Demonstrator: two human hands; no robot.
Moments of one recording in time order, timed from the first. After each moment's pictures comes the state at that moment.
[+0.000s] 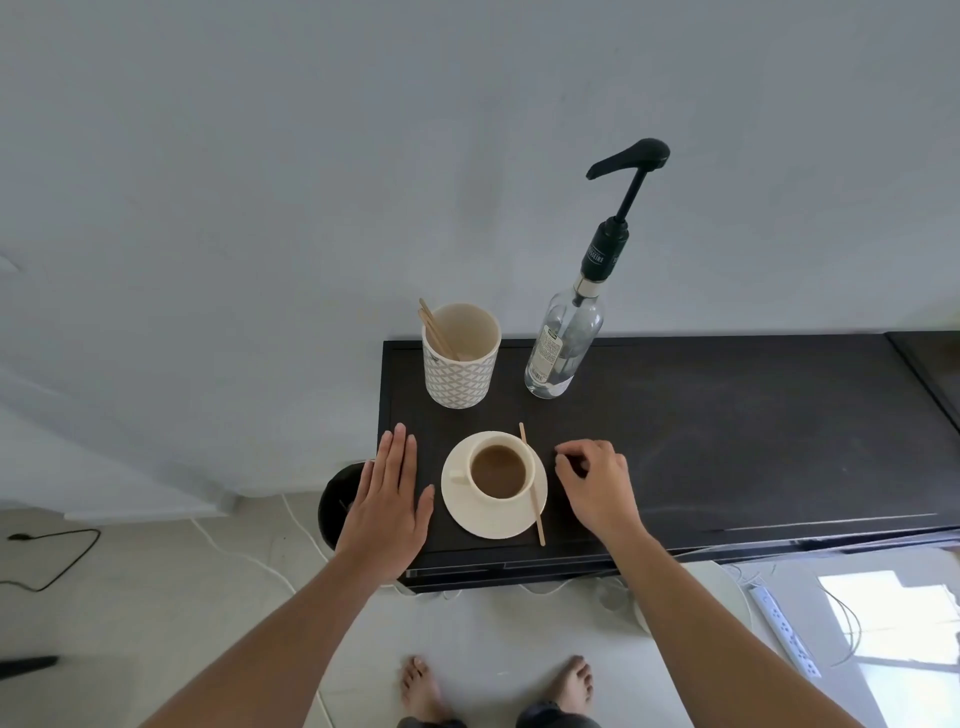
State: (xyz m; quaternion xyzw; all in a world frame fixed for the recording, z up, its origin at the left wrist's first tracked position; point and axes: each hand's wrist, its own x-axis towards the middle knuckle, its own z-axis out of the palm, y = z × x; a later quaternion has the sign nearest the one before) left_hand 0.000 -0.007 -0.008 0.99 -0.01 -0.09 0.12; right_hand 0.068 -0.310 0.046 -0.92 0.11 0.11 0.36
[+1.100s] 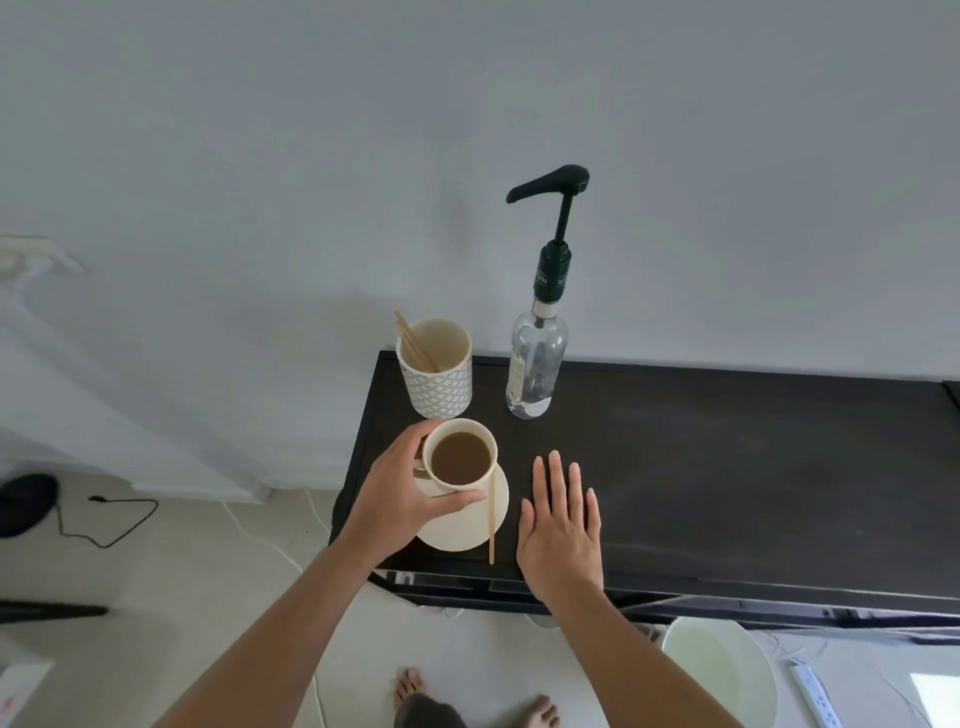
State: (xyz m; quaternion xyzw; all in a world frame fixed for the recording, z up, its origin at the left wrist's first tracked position) left_hand 0.018 -0.099 0.103 0.88 0.05 0.03 0.46; right_hand 0.061 -0.334 -0.017 -0.97 -0.11 0.11 0.16
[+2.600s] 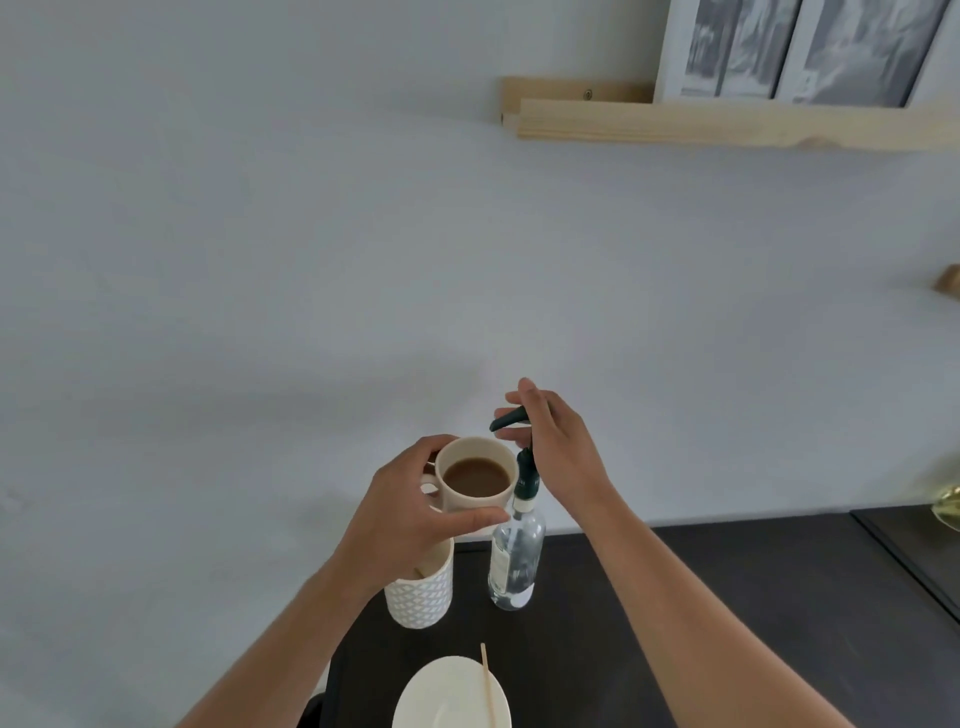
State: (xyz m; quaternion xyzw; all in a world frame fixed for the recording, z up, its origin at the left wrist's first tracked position) left_hand 0.155 -0.078 0.288 0.86 -0.08 0.12 0.48; right_hand 0.231 -0.284 0.312 -0.77 -0.04 -0.02 0.64
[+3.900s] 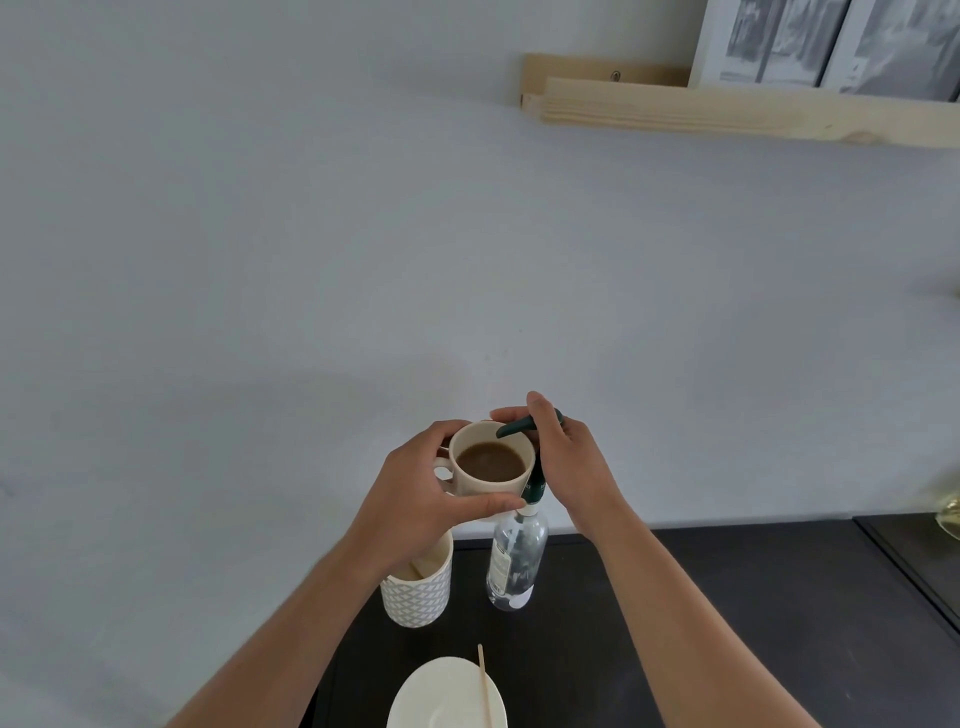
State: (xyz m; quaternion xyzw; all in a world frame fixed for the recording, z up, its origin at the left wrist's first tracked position) left_hand 0.175 -0.086 0.294 0.85 -0.10 0.13 0.49; right_hand 0.233 -0.284 0.309 -0.78 -0.02 0.03 0.62
